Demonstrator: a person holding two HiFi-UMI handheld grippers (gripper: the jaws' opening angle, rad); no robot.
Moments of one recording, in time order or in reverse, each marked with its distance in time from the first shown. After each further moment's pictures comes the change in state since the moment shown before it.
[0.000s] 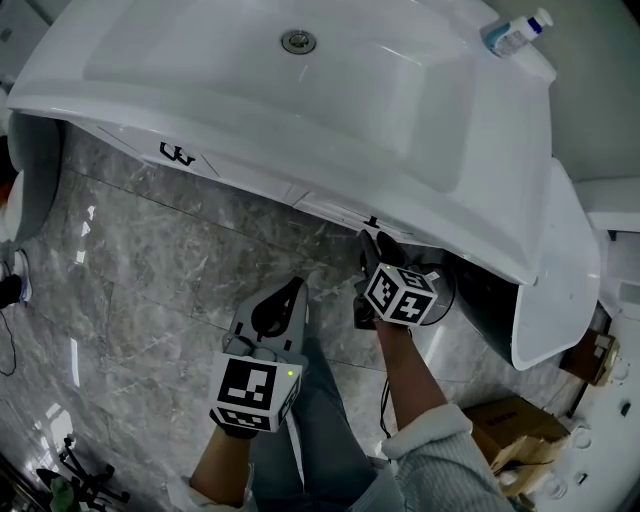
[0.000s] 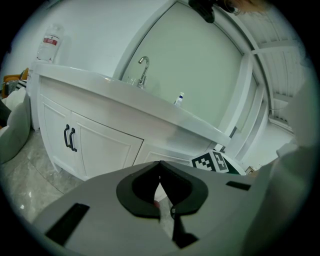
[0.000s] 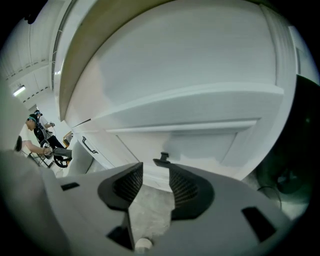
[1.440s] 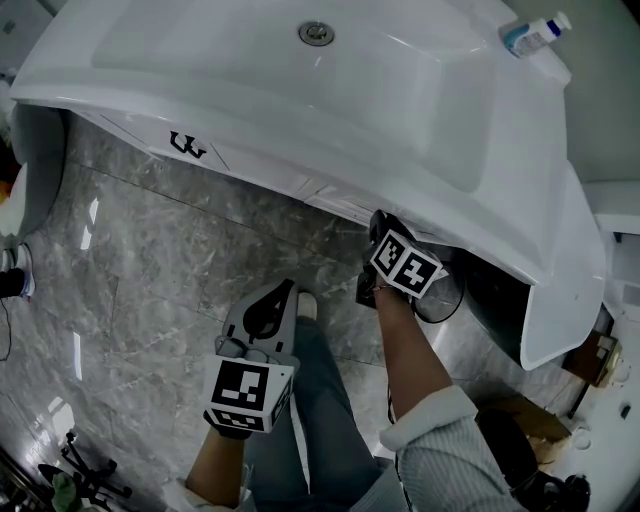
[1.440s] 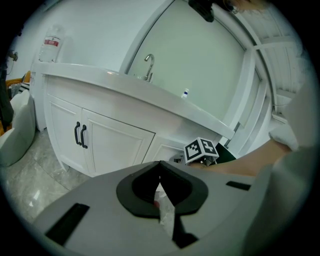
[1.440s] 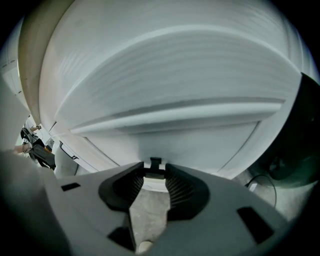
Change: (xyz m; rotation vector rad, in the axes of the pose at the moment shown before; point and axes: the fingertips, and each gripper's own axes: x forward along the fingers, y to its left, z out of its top) left arm -0.016 0.034 -0.019 0.009 0.038 0.040; right arm 0.041 -0.019 -0.001 0.107 0.049 -0.172
